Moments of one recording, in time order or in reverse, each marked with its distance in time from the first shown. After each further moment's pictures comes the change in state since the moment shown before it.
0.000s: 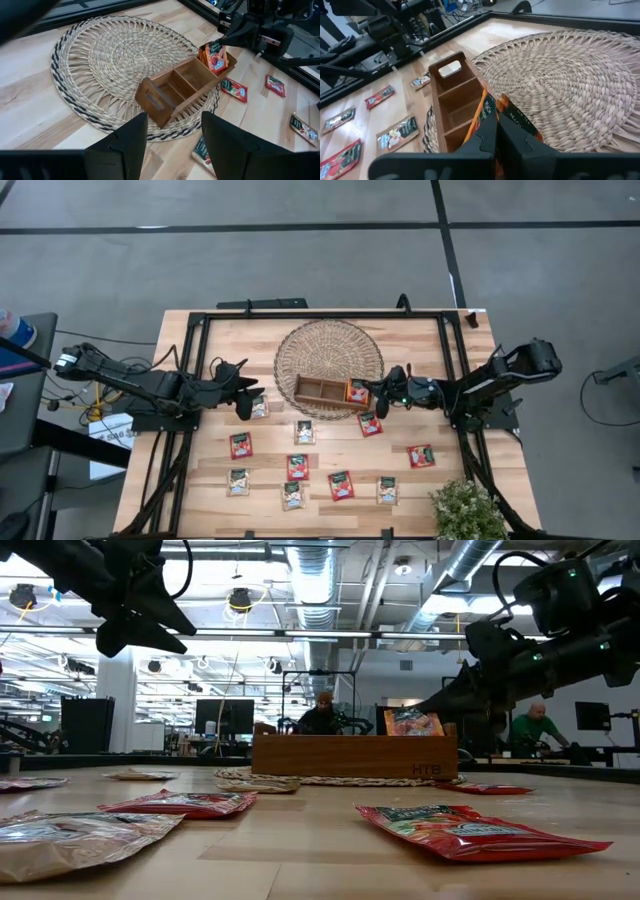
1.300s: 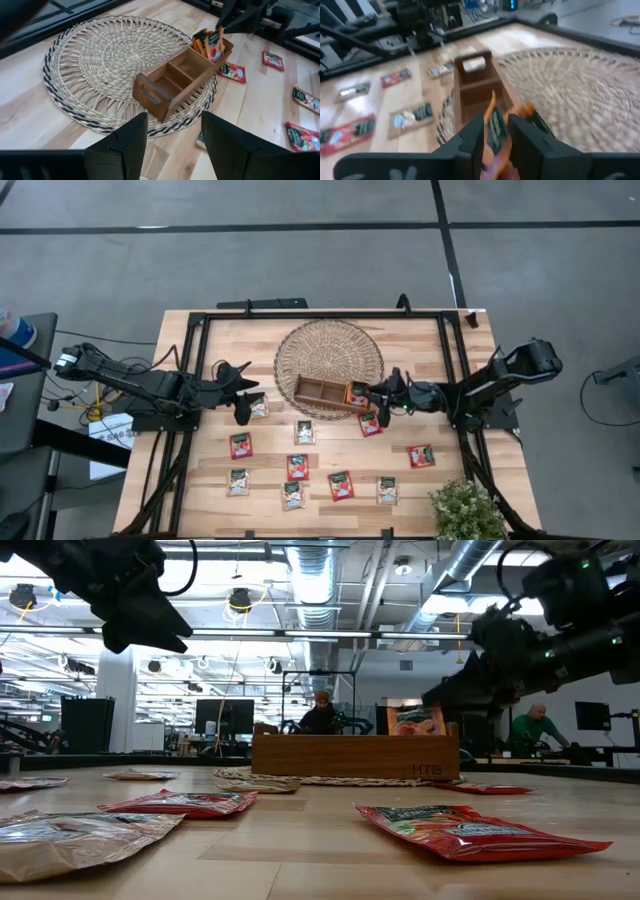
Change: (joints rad) left arm 0.000 0.000 0.000 -0.001 0.053 0.164; right arm 0.076 0.000 0.003 0.031 0.002 -0.177
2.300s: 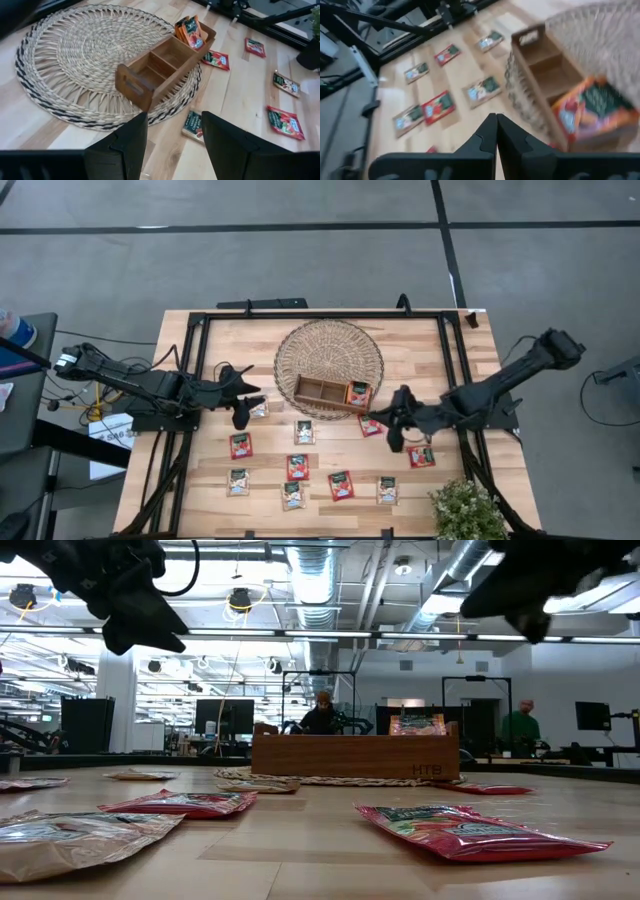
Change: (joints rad) left arm 0.000 0.000 0.000 0.003 0.102 0.012; right arm 0.369 -0.348 0.450 -1.118 0.154 0.446
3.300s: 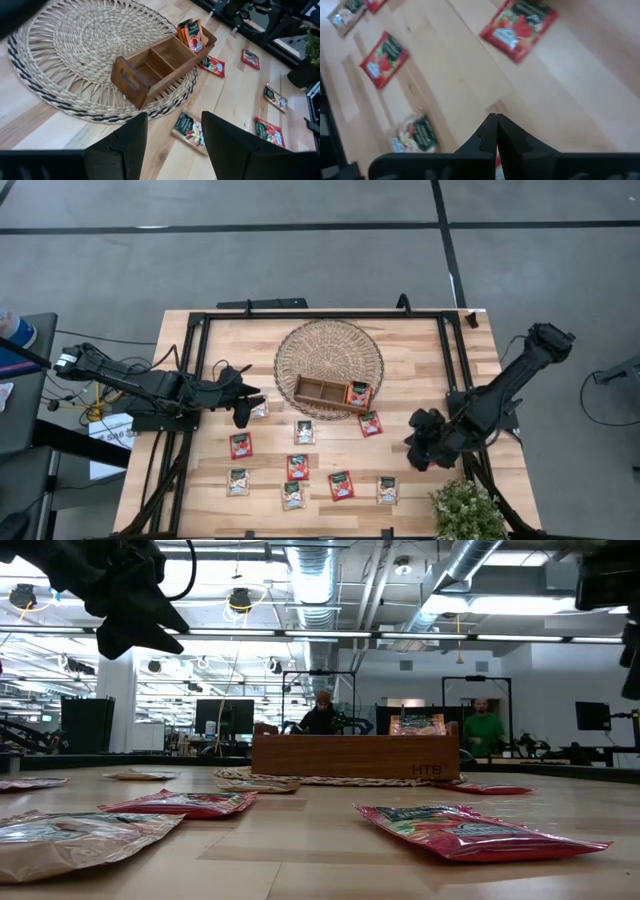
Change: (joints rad) left arm 0.000 0.000 0.000 -0.001 0.000 -0.139; right arm 0.284 0.022 0.000 -0.526 -0.130 0.585
